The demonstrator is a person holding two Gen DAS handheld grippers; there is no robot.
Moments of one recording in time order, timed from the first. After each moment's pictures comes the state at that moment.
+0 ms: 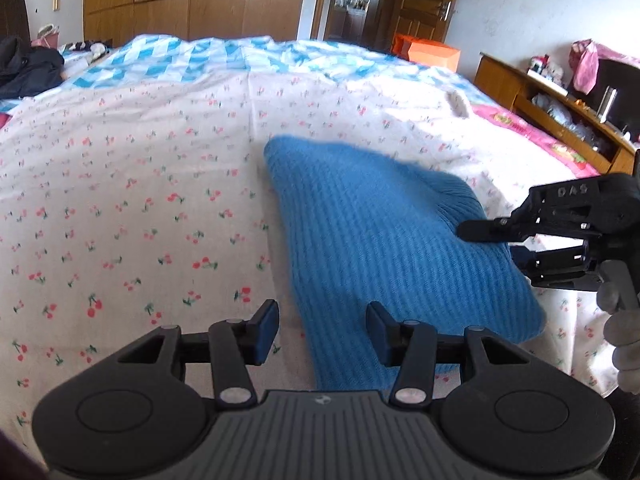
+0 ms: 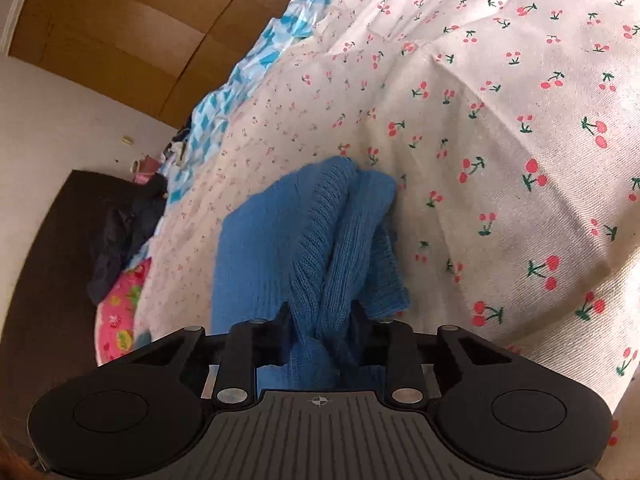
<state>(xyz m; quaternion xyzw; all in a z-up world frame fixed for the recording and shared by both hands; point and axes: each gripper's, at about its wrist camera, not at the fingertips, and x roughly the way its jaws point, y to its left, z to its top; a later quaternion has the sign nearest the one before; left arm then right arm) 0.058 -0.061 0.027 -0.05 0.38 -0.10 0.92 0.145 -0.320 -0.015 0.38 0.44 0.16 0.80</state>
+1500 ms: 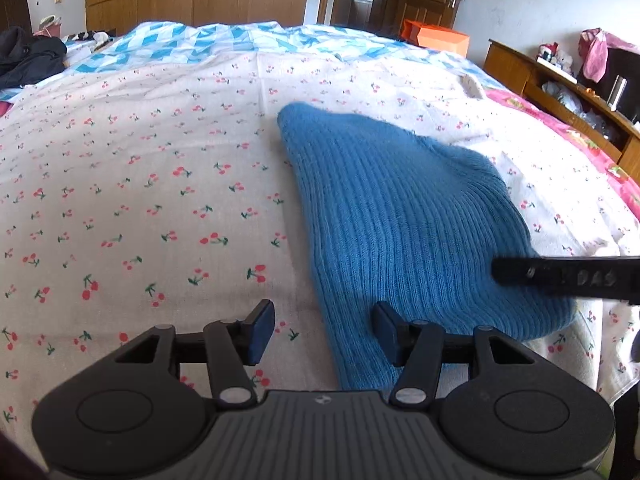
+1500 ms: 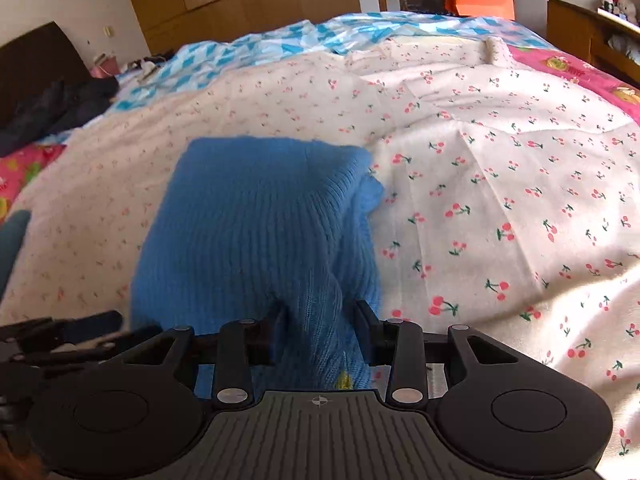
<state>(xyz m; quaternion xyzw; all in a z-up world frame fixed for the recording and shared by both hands) 0.068 -0.057 -0.002 -0.05 0.41 -0.09 0.91 0.098 -0.240 -0.003 0.05 0.42 0.07 0.90</state>
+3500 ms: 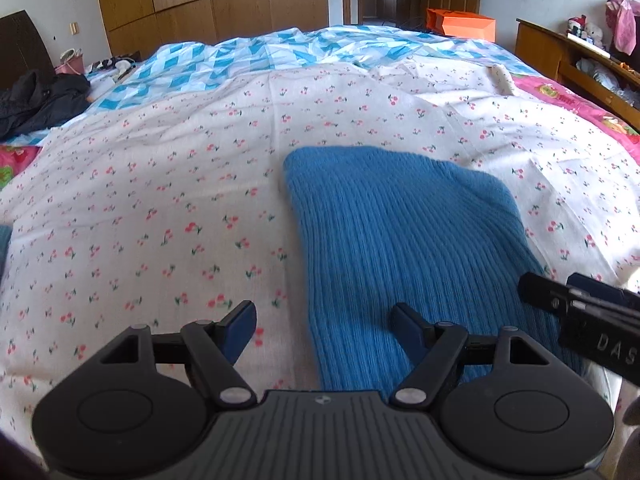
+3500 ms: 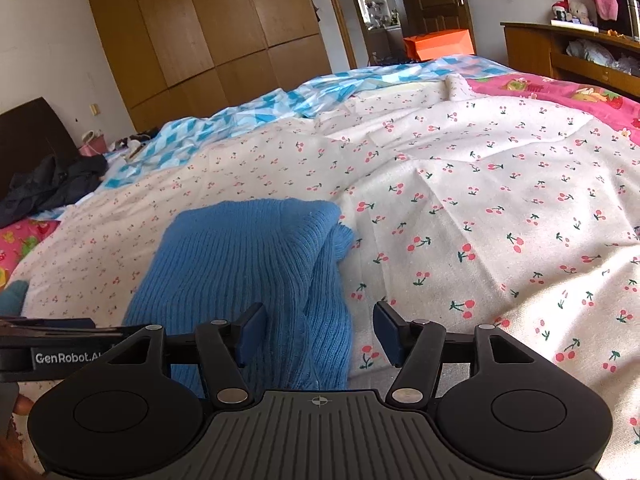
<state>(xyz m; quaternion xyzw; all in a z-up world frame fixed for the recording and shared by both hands) 0.092 -0.095 0.029 0.02 0.42 -0.02 0.91 0.076 -0.265 -0.006 0.12 0.31 0.04 0.94</state>
